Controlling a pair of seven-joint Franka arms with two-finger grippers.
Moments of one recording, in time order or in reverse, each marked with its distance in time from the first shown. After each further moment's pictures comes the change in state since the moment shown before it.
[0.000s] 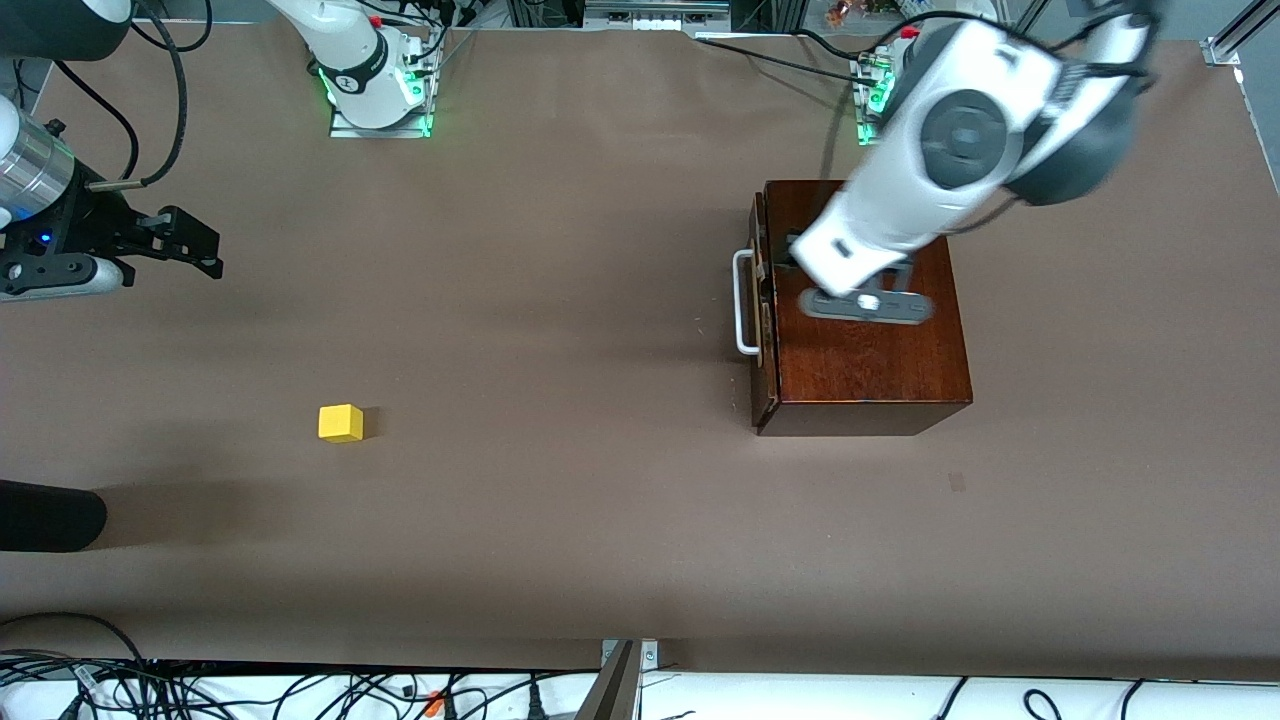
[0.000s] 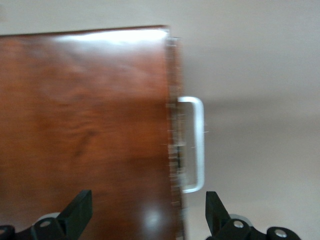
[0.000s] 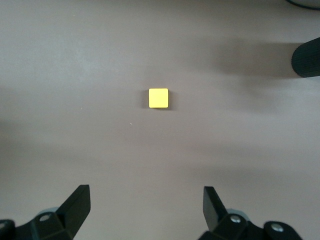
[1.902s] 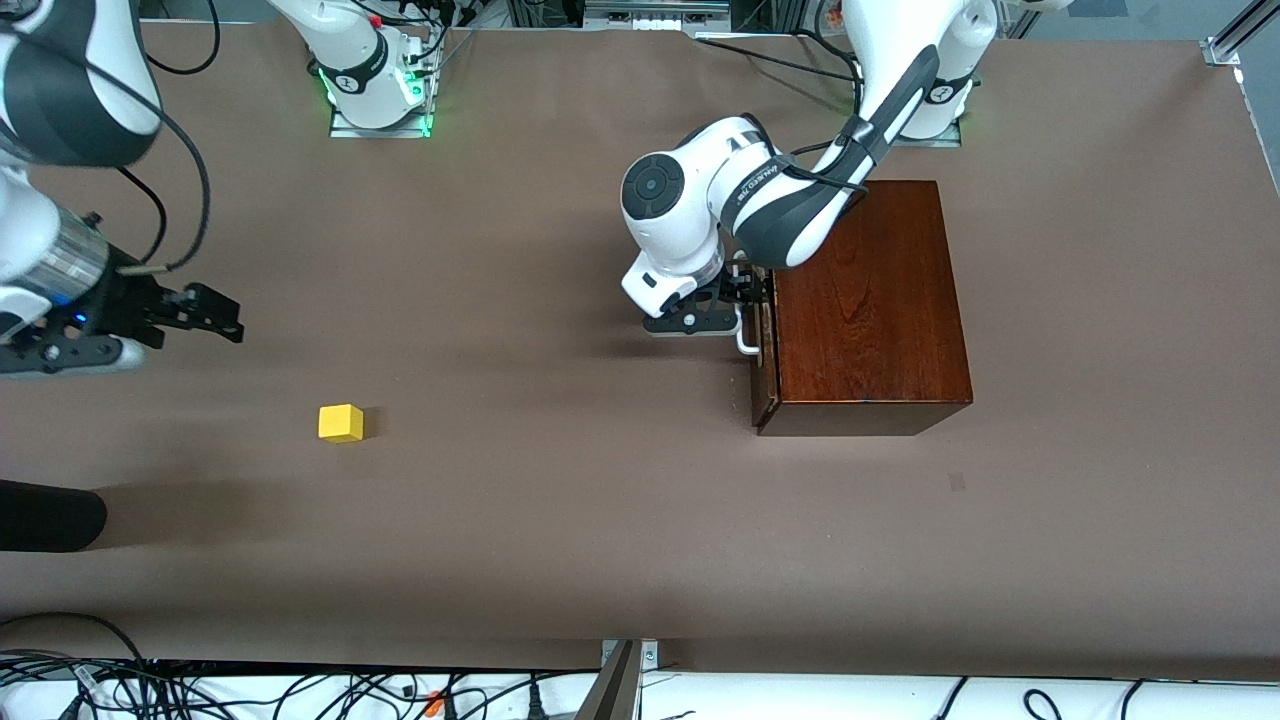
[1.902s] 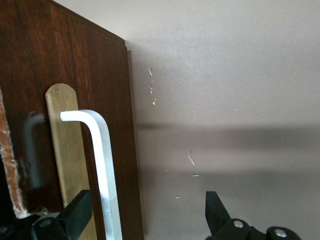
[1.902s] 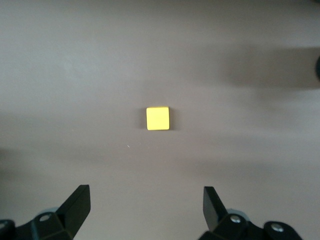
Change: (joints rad) left arm -0.275 0.329 0.016 0.069 0.394 0.129 -0.398; right arm -0.013 0.173 -0.008 -0.005 0.022 0.148 0.001
